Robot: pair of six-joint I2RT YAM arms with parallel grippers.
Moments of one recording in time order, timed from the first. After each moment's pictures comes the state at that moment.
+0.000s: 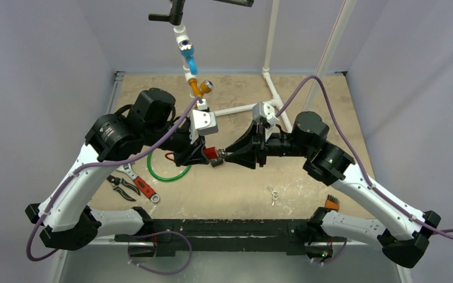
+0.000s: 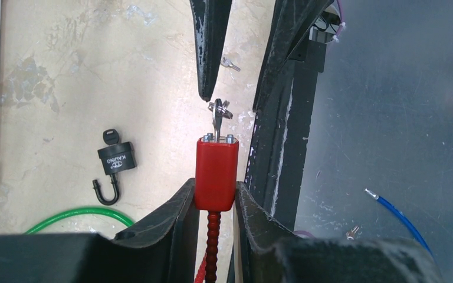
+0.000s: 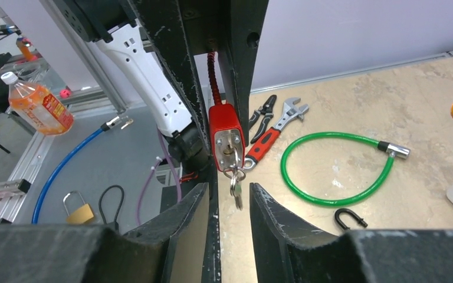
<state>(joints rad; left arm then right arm) -0.79 1.21 1.74 -1.24 0.54 0.27 0.83 1.00 1.12 -0.17 -0.67 0.16</state>
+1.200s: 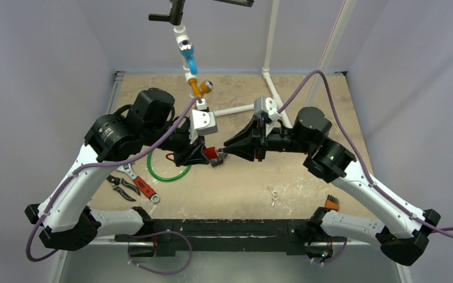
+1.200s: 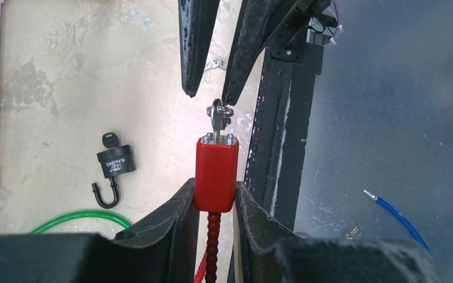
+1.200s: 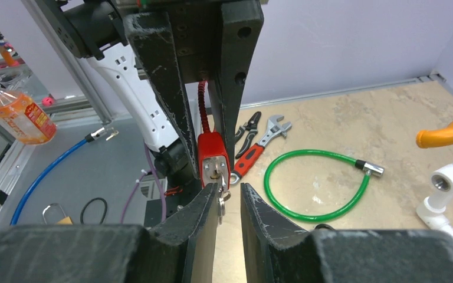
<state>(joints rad) -0.79 1.21 1.74 -1.23 0.55 0.27 0.83 1.03 1.17 -0.15 -0.64 0.13</state>
